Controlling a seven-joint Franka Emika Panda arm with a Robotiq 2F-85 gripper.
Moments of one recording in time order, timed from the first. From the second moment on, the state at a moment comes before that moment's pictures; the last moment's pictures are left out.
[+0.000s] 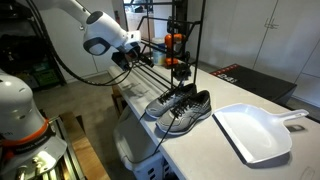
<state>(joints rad) 0.36 -0.16 -0.26 -2.62 0.75 3.27 -0.58</state>
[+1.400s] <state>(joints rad) 0.34 0.14 -0.30 -2.46 0.60 3.46 -0.52</state>
